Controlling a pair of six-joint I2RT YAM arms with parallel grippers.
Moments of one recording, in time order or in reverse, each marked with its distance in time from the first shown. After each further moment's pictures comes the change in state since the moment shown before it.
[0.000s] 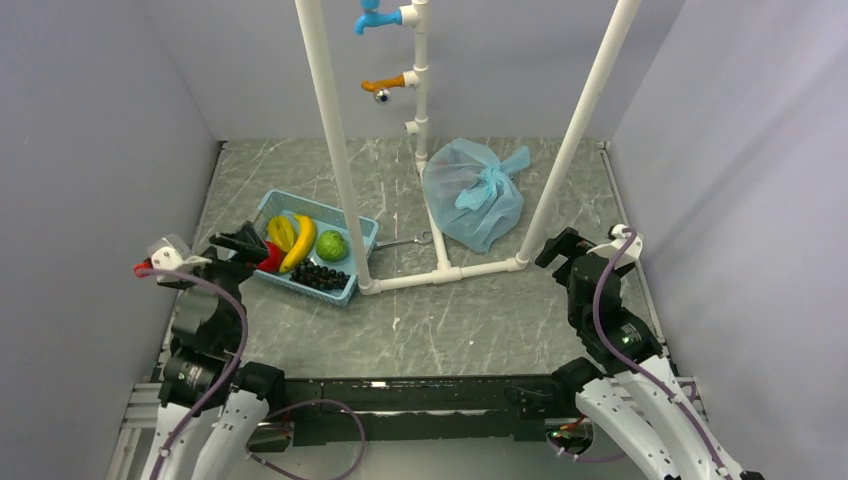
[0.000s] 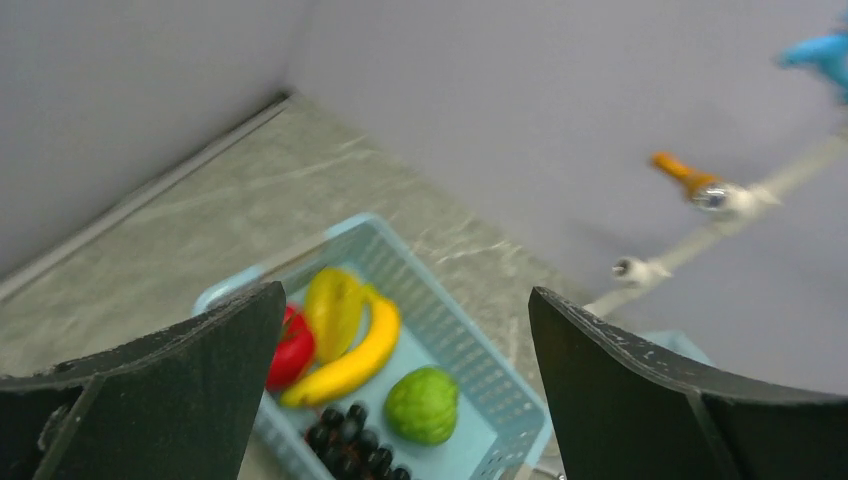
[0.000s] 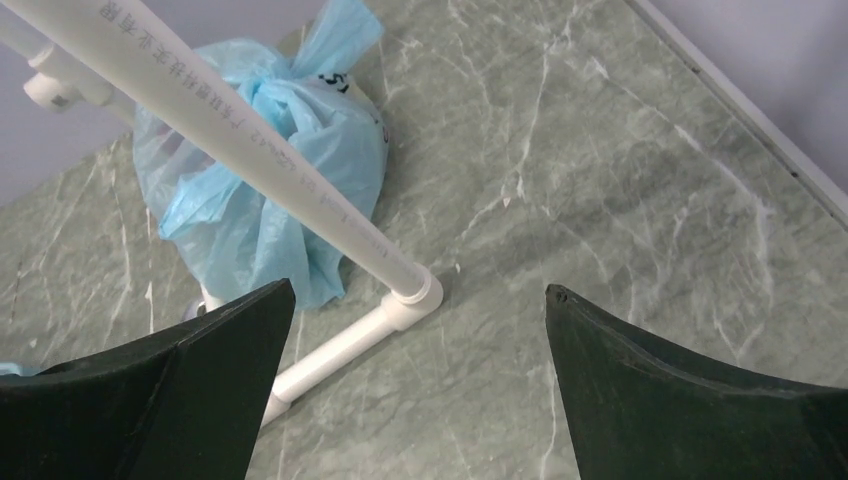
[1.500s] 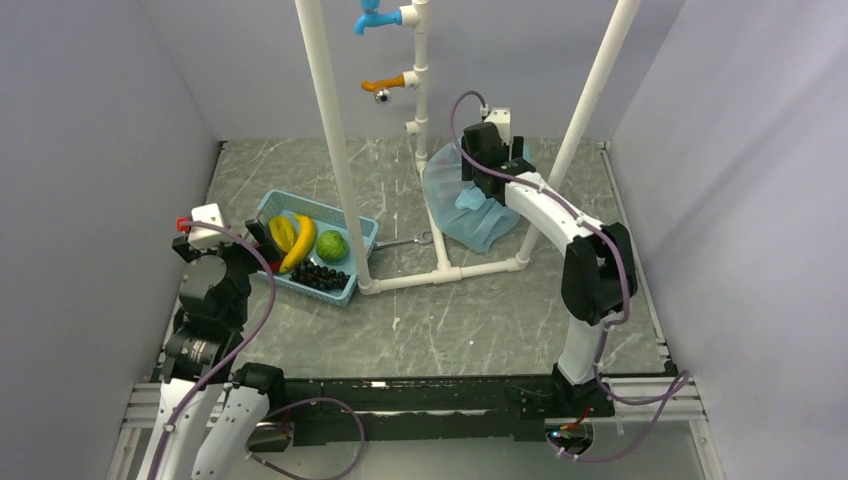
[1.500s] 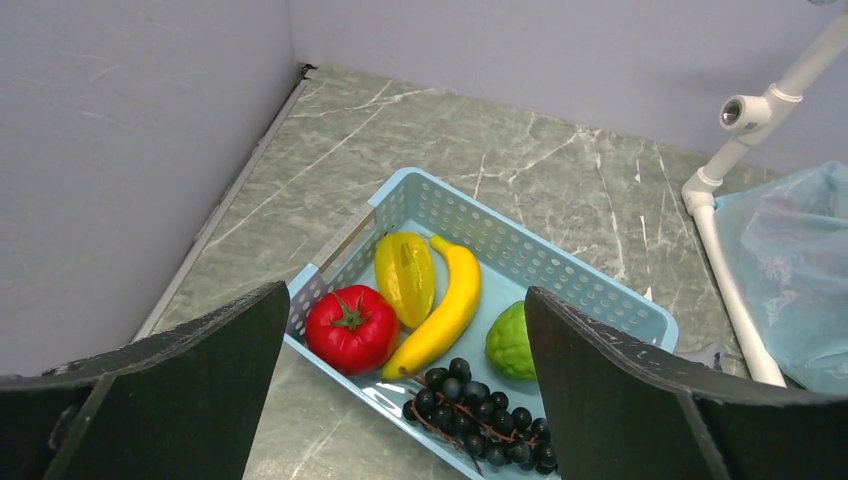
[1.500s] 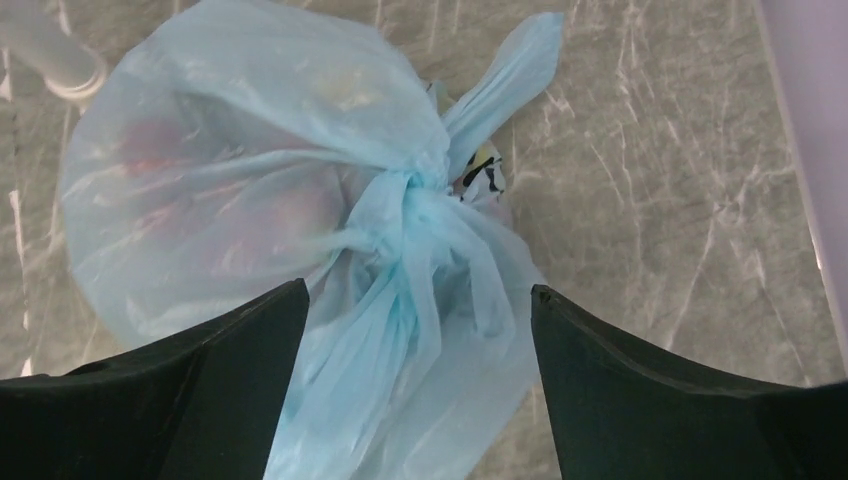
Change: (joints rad) left arm 0.074 0.224 0.137 -0.167 0.151 0.268; right arm 0.000 1.348 0.934 0.077 -0.103 -0.300
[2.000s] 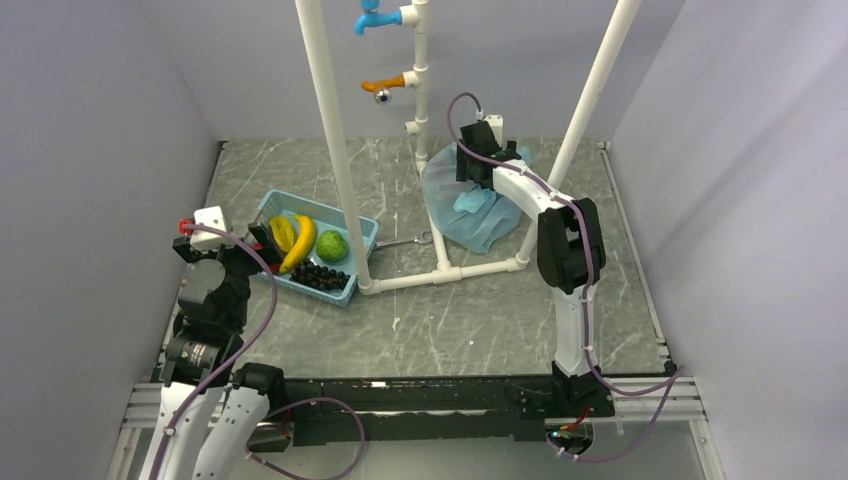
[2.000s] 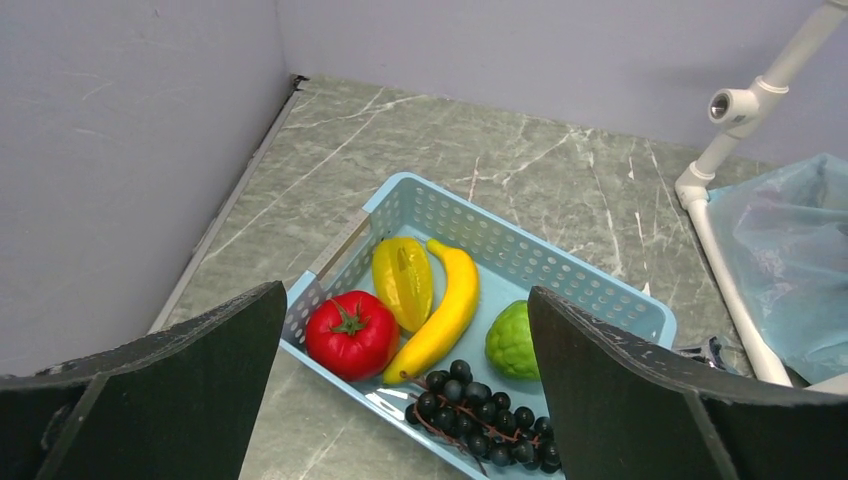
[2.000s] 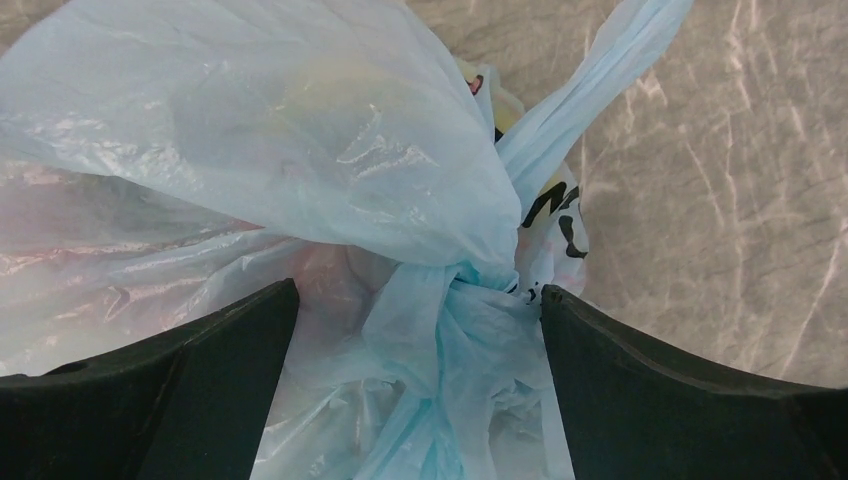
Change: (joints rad) left arm 0.000 -0.035 -0.022 0.018 0.025 0.032; right arm -0.090 0.311 0.238 -0.054 -0.121 0.028
